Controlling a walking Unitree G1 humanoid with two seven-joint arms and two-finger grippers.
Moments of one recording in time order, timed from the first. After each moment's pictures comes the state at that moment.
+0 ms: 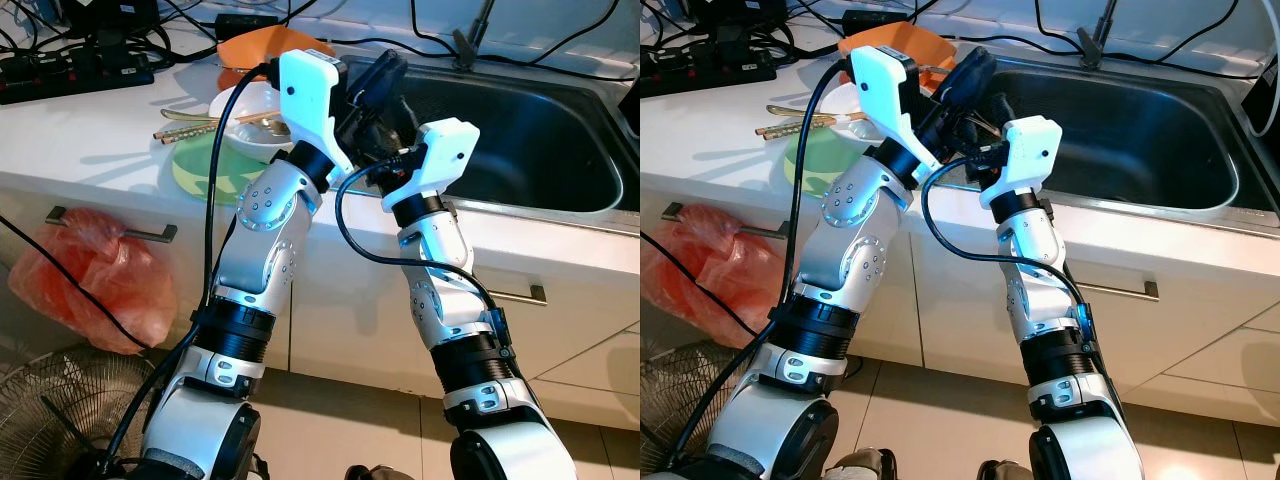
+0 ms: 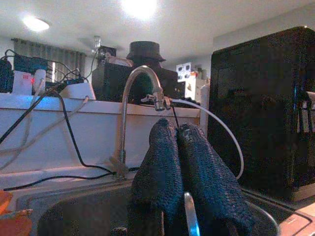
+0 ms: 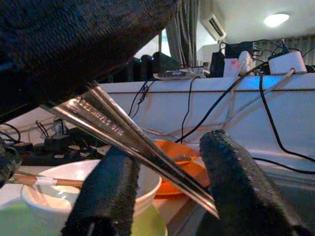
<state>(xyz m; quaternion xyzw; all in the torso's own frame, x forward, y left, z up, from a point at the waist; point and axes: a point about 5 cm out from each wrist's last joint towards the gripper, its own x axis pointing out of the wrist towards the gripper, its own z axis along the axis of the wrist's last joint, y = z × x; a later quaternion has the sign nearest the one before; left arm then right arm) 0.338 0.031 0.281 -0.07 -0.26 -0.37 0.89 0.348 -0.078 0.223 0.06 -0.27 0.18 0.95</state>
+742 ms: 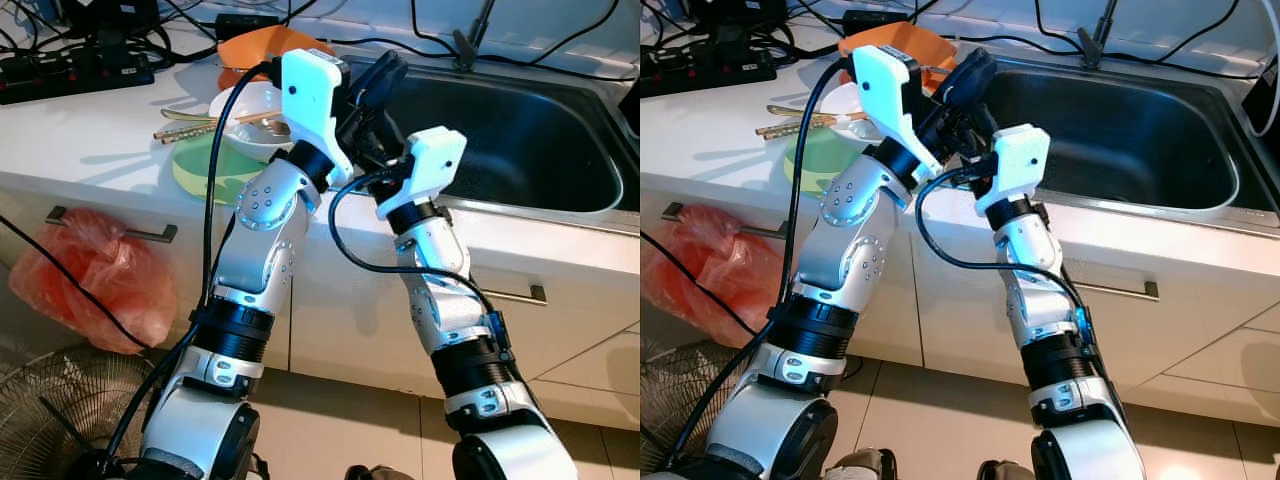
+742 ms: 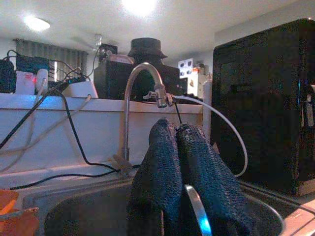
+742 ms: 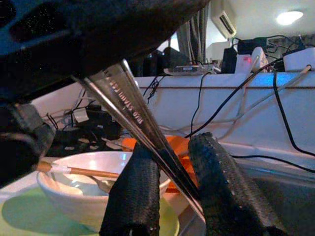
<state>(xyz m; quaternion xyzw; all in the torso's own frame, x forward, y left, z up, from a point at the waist) 0.338 0.032 0.281 -0.06 -0.26 -0.36 0.89 0.346 -0.073 0.216 0.03 -0.26 0.19 0.95</state>
